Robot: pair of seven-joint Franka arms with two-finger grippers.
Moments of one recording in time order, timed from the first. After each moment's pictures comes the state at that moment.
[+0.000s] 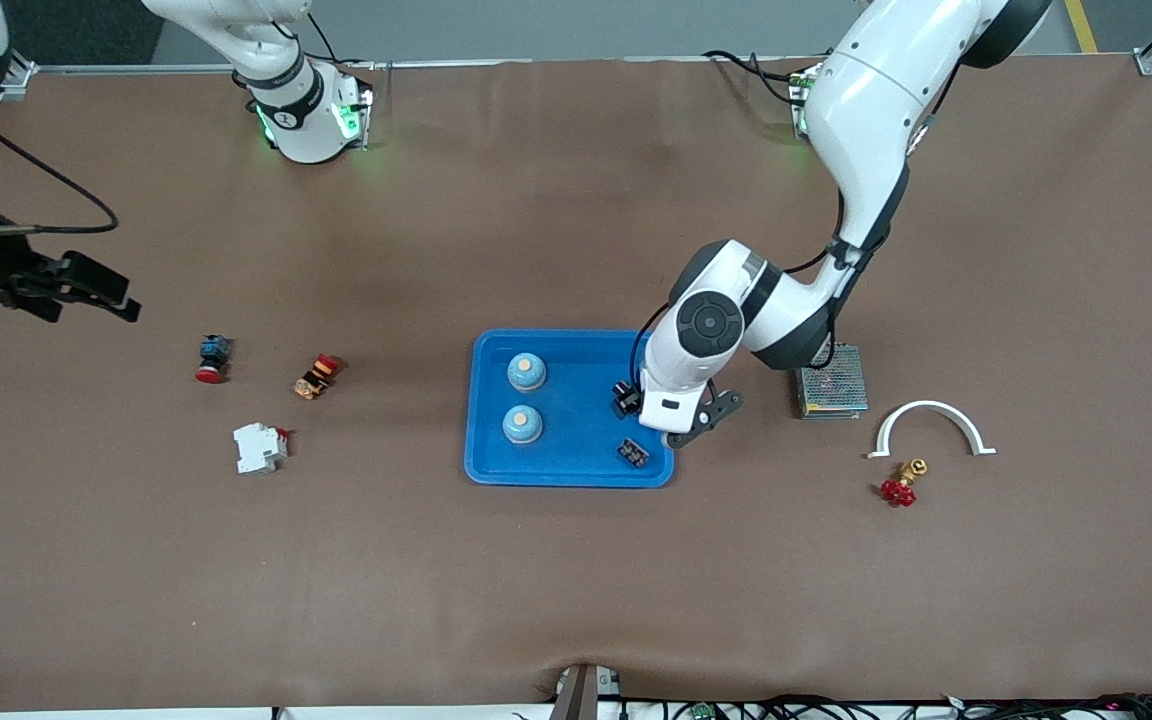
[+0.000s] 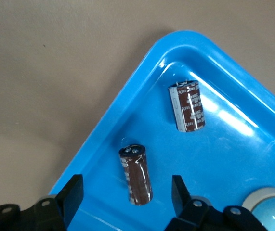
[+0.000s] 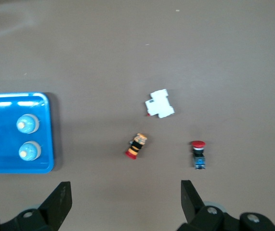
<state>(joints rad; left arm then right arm) -0.42 0.73 -0.24 -1.54 0.03 2.27 -1.23 -0.02 0.05 0.06 -1.57 0.10 1.66 0.07</state>
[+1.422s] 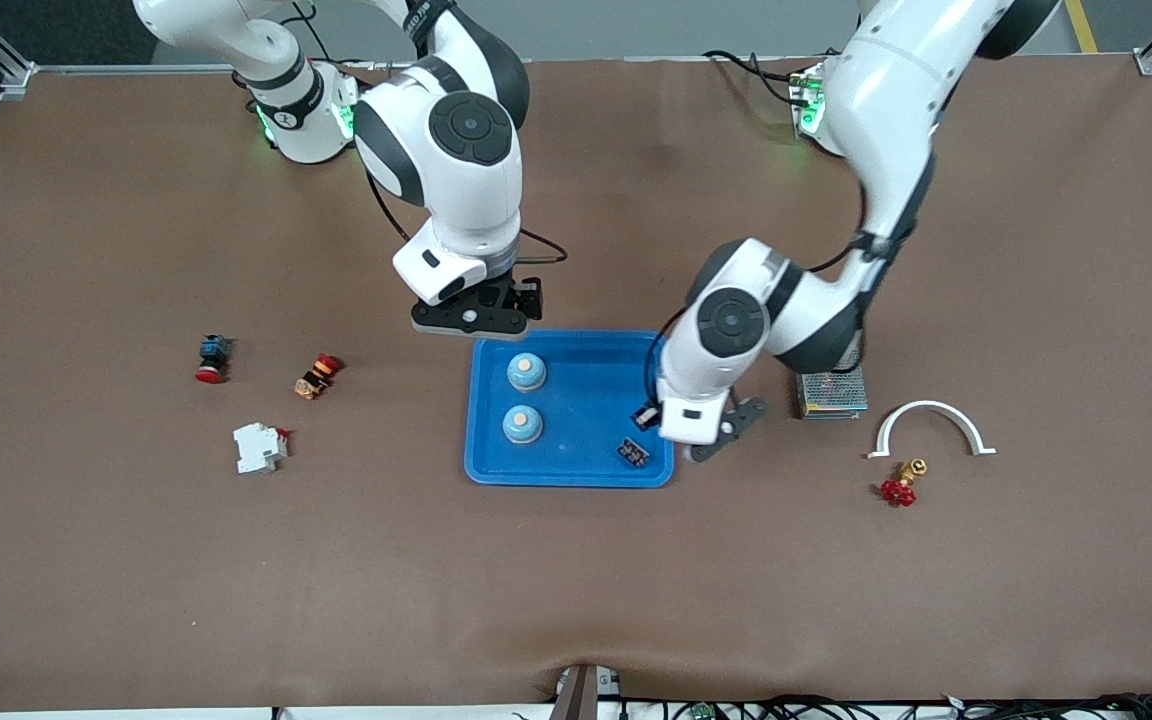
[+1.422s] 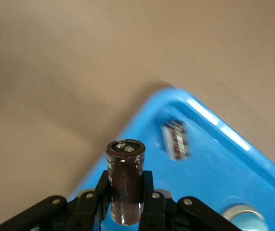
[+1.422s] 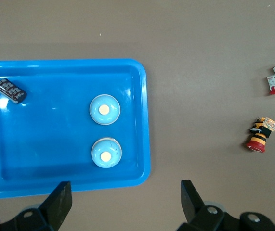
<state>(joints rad) -0.36 0.63 -0.22 -1.49 0.07 2.11 -1.18 0.65 0.37 0.07 -1.56 -0.19 1.92 0.84</state>
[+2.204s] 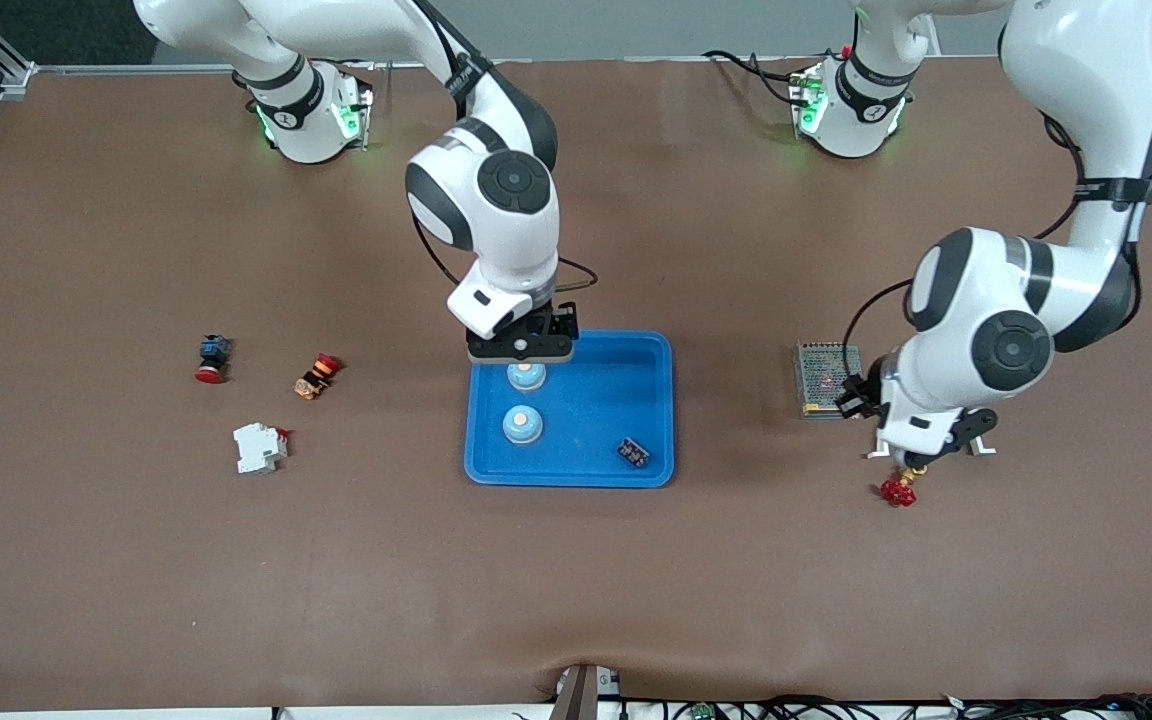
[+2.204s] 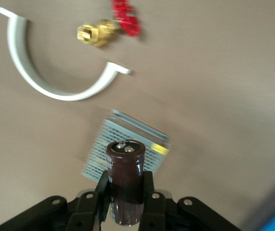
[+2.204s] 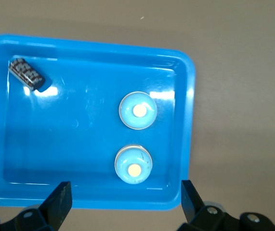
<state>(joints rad) 0.01 0.42 -0.22 -1.75 0.10 1.96 -0.72 0.68 0.53 0.07 -1.57 -0.19 2.12 0.75</state>
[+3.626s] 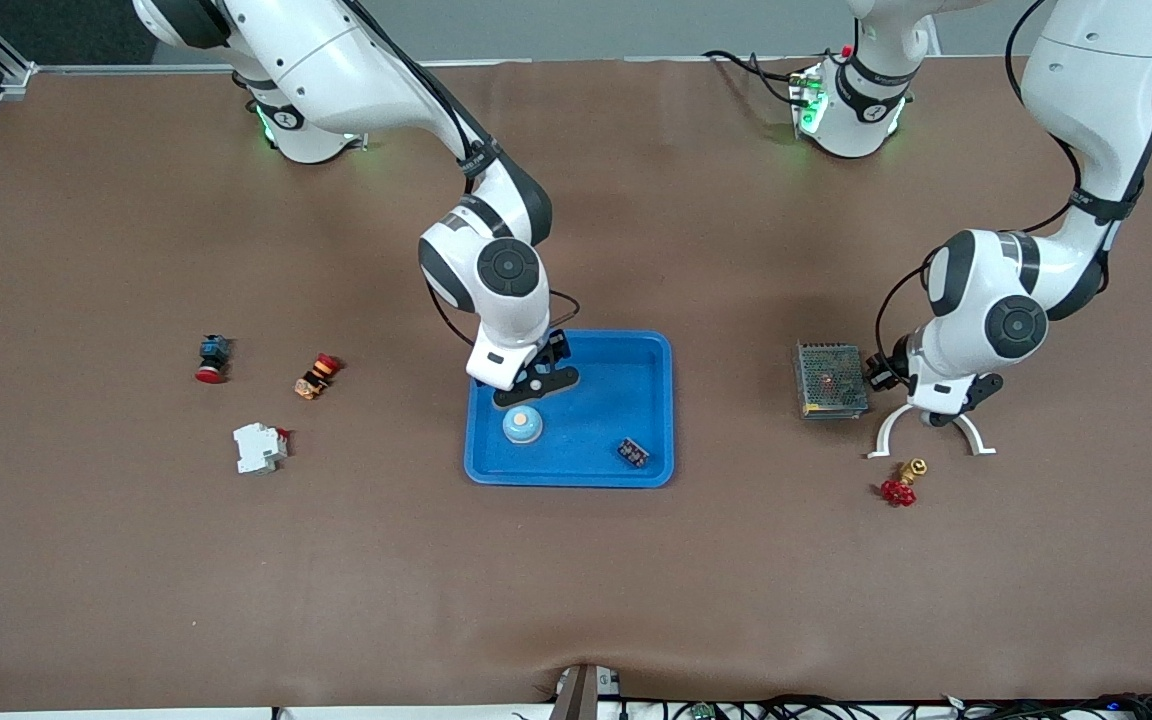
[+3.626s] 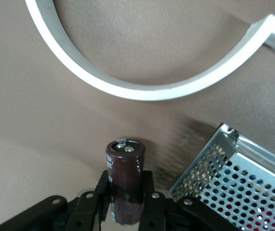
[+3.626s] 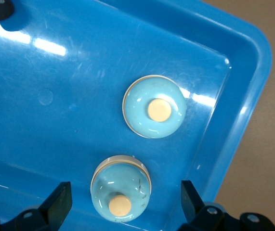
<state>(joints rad) 0.17 0.42 -0.23 -2.17 0.14 2.39 -0.70 0.64 0.68 0.07 -1.62 -0.14 2.28 0.44</state>
